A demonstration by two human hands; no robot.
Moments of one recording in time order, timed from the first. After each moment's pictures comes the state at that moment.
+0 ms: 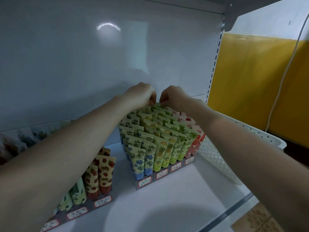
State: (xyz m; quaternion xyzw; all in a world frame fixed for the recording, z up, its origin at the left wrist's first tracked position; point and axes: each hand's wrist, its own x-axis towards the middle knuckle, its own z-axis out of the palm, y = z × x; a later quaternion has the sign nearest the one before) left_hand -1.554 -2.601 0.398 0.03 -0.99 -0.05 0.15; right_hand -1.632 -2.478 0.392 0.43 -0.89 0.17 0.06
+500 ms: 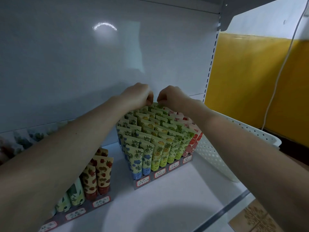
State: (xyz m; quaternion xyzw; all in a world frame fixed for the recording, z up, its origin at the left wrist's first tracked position) left_hand -1.554 -2.602 0.396 0.03 -0.99 -0.05 0.15; right_hand -1.628 -2.472 0.392 0.44 -0.88 0.19 0.06
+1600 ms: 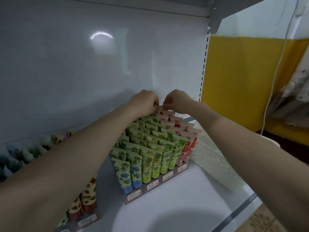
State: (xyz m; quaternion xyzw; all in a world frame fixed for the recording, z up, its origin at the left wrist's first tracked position) left_hand -1.587 -2.567 0.392 0.03 -0.98 -0.07 0.17; right_hand -1.675 -2.450 0.388 0.39 -0.89 0.23 0.04
